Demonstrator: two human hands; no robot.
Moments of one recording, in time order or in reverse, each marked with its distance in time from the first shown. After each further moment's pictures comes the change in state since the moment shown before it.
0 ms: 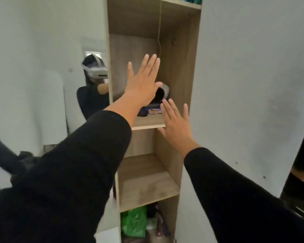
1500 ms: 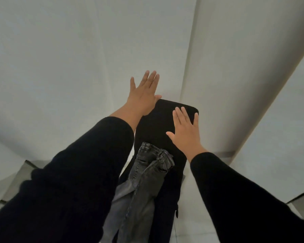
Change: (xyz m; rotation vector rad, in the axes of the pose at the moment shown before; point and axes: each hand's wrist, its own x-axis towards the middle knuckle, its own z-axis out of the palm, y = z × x) left_hand -0.666 -0.130 -0.388 0.916 -0.652 -1.557; right_hand -0.357 -0.515 -0.309 0.955 0.165 -1.519
